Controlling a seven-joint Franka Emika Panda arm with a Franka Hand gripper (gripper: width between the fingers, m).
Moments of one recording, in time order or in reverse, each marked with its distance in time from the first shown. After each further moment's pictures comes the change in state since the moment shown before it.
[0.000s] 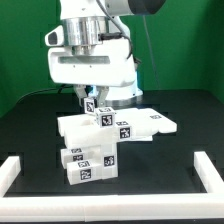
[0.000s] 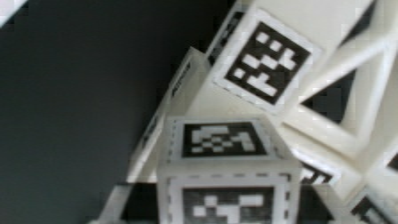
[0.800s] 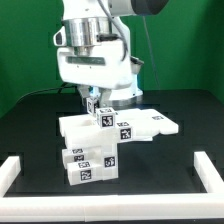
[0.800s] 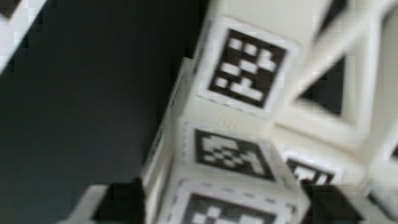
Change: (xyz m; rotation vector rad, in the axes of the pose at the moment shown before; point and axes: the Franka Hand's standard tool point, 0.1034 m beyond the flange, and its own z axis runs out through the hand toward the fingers) arm -0.003 -0.002 0.001 -0.005 -0.011 -0.172
